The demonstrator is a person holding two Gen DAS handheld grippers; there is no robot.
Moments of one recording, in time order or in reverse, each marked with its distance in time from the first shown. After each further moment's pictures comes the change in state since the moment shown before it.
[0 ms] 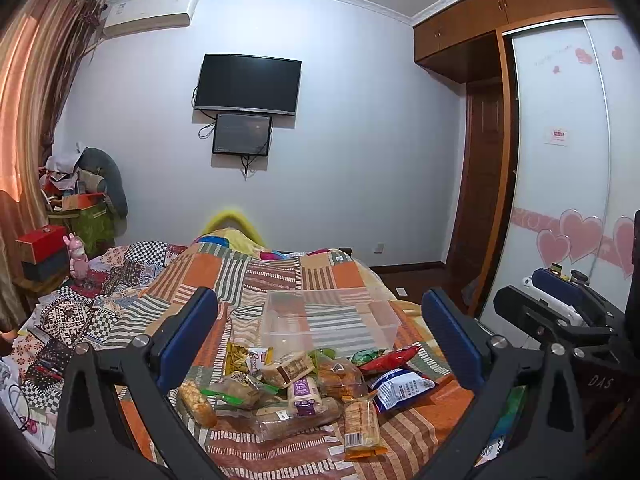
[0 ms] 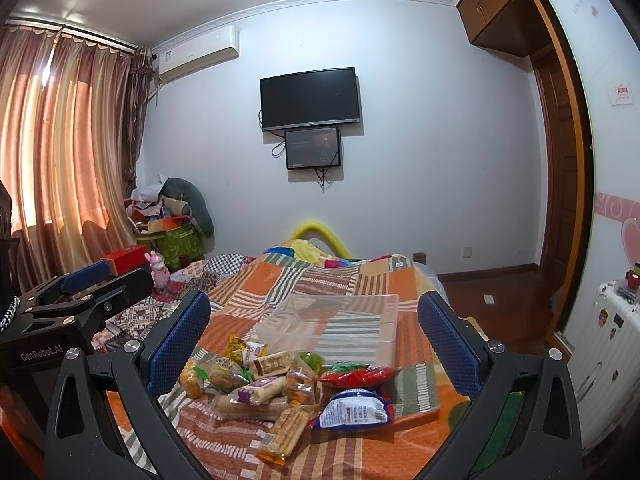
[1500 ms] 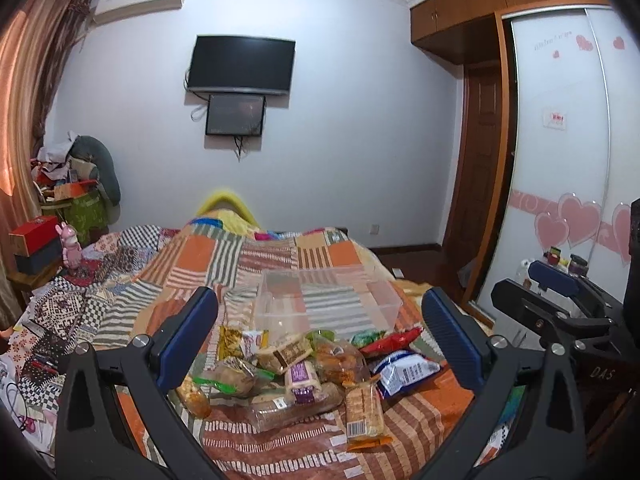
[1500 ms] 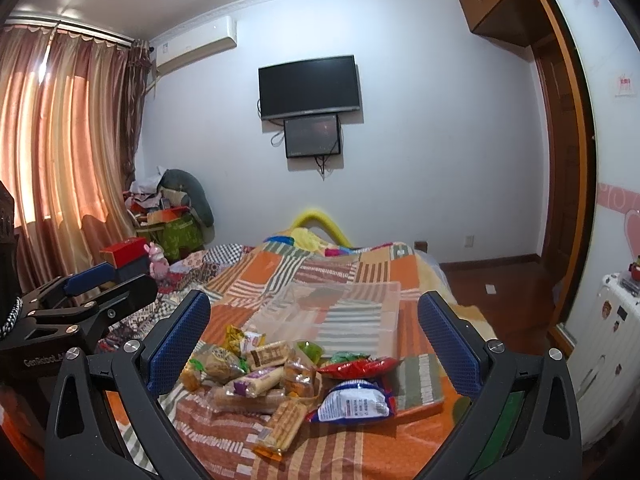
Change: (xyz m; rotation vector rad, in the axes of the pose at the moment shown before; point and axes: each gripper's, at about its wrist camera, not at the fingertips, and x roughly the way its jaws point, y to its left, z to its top) left arm 0.025 0.006 -0.017 0.011 0.087 -0.028; right arm 0.017 -0.009 -0.015 0.016 0.056 0.005
